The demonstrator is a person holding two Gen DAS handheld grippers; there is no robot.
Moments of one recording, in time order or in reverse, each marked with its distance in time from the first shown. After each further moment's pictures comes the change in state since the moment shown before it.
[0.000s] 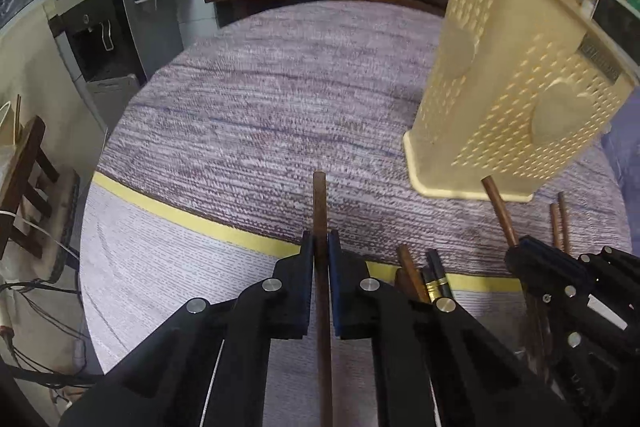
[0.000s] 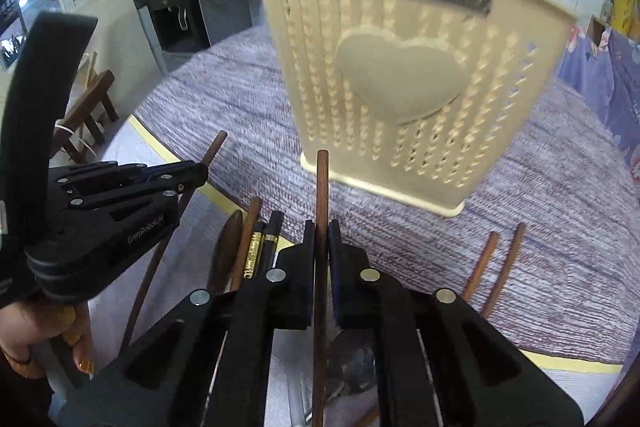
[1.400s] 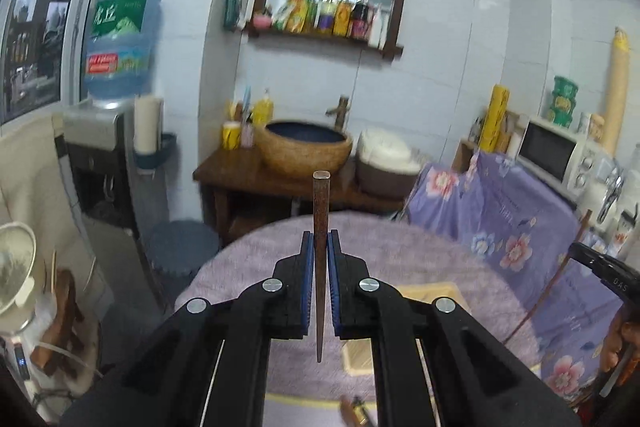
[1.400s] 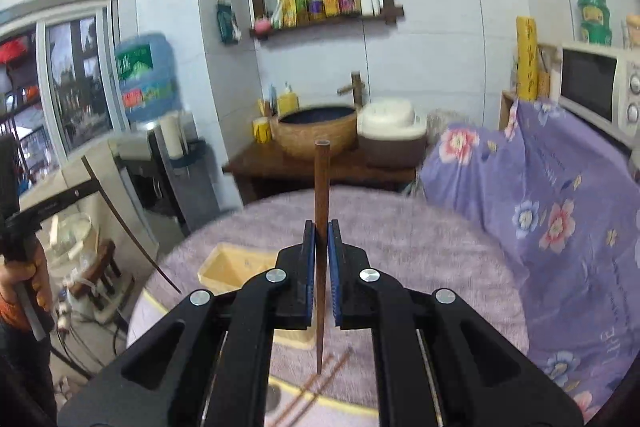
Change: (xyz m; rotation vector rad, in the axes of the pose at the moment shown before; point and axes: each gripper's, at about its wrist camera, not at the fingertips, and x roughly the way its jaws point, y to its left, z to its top) left arm -0.222 0.028 0.118 0.004 -0.534 -0.196; right arm -0.251 -0.105 0.087 0.162 -0.489 -0.099
